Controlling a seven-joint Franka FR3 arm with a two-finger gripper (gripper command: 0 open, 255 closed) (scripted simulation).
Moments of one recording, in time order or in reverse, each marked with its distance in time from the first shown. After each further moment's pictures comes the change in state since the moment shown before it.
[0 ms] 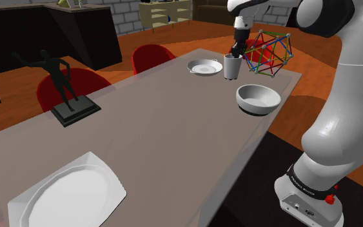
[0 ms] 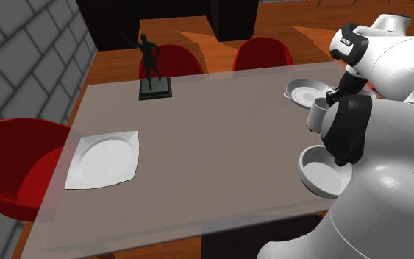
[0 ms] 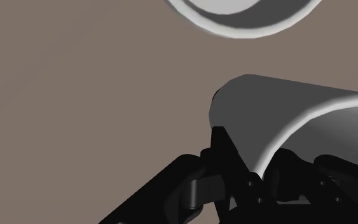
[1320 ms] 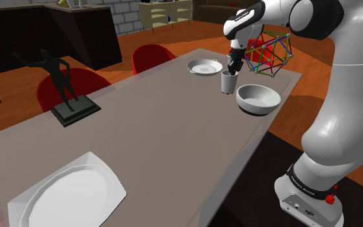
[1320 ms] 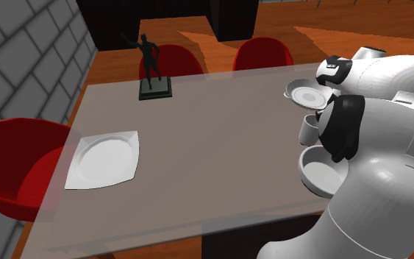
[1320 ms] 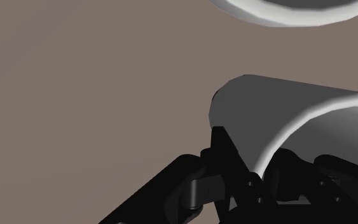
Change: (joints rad) arm 0.001 0.058 0.006 -0.167 0.014 0.223 -0.015
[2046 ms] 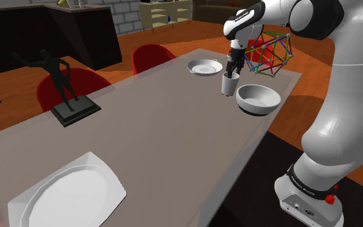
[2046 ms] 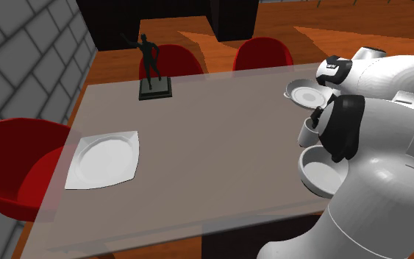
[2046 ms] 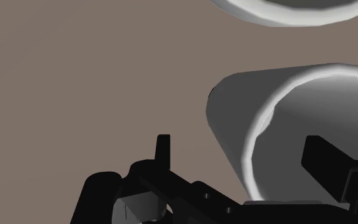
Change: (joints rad) arm 0.000 0.000 0.000 -0.001 0.000 0.002 0.000
